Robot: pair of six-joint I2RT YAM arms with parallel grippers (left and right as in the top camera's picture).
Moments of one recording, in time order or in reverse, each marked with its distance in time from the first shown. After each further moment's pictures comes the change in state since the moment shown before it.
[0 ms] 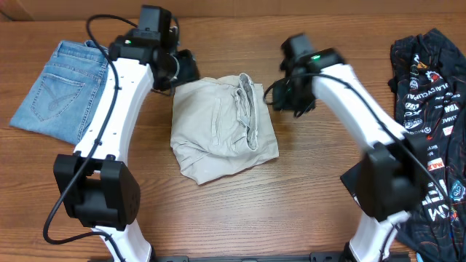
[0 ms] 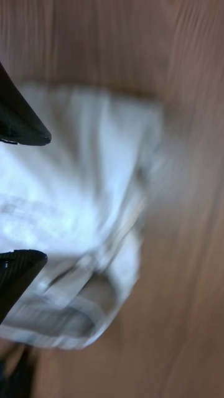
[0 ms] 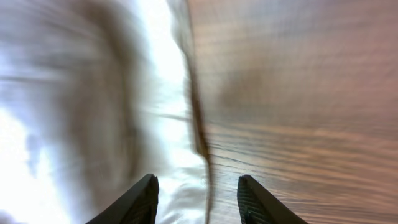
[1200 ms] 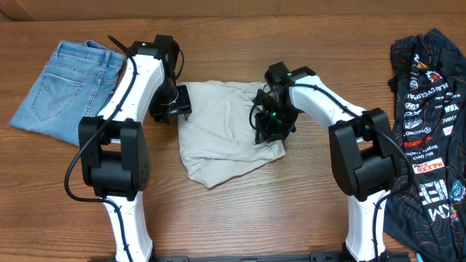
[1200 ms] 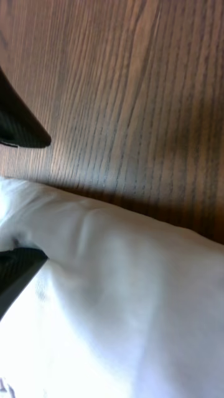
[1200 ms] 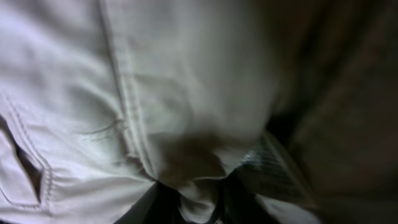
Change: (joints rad) left arm 0.016 0.239 0.002 -0.293 -0.127 0.005; right arm 0.056 0.215 -0.108 0.003 -0.247 -0.258
